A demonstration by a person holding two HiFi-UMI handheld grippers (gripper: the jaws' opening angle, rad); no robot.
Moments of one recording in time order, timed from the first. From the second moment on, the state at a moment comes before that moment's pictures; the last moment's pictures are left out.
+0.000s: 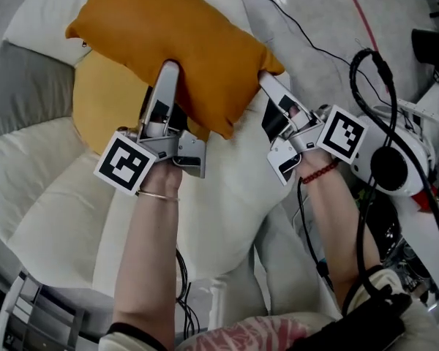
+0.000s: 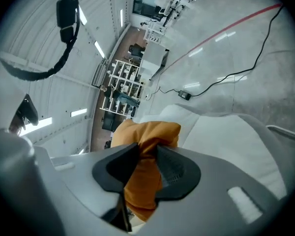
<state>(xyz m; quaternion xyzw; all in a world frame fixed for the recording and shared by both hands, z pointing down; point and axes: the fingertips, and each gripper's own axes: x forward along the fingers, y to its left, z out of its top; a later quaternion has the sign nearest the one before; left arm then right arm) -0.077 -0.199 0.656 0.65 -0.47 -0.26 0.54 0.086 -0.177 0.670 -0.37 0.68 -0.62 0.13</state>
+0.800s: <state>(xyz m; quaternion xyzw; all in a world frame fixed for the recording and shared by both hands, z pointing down) -0.124 -0.157 0.255 0.80 -0.47 -0.23 0.30 0.029 -0.150 0.323 -0.29 0.75 -0.55 0.21</state>
